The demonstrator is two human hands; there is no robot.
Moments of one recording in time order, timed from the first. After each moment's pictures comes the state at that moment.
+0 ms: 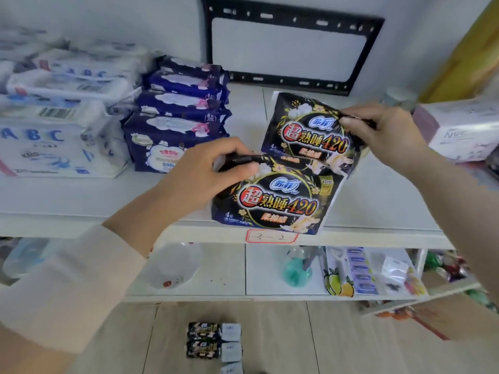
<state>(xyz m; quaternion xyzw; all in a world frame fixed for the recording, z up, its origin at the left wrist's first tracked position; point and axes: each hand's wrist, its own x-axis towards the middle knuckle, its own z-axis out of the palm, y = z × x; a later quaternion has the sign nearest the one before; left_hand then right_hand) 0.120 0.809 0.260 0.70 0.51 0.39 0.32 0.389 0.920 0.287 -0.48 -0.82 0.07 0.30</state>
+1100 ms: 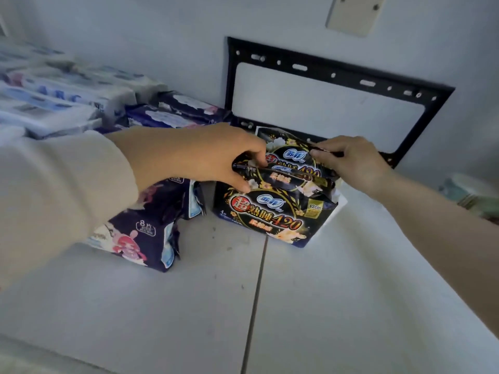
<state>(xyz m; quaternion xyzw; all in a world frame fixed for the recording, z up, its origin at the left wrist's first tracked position) 0.116 1.002 0.275 0.81 0.57 0.11 0.09 0.332 1.106 0.265 -0.44 -0.85 0.15 0.23</state>
